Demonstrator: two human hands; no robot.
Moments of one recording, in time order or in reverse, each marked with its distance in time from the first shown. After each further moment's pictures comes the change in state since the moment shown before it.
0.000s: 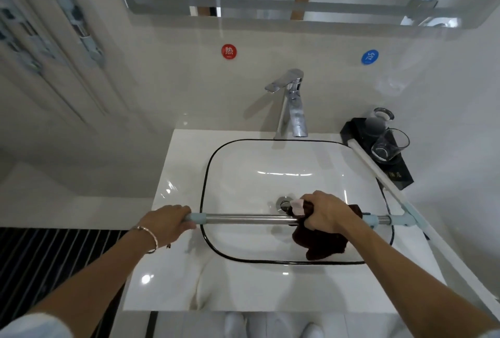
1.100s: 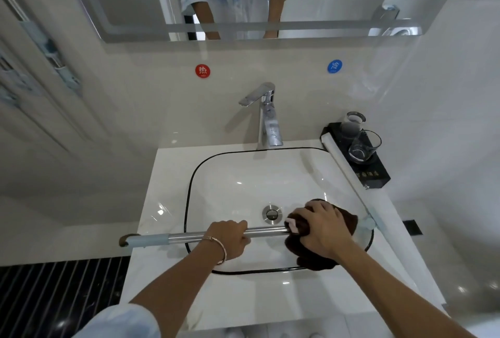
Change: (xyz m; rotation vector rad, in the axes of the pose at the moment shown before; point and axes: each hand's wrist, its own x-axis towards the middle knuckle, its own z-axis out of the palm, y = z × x) left_hand 0.047 0.144 0.011 0.129 0.053 0.196; right_hand -0.038 0.026 0.026 -0.074 0.294 -0.024
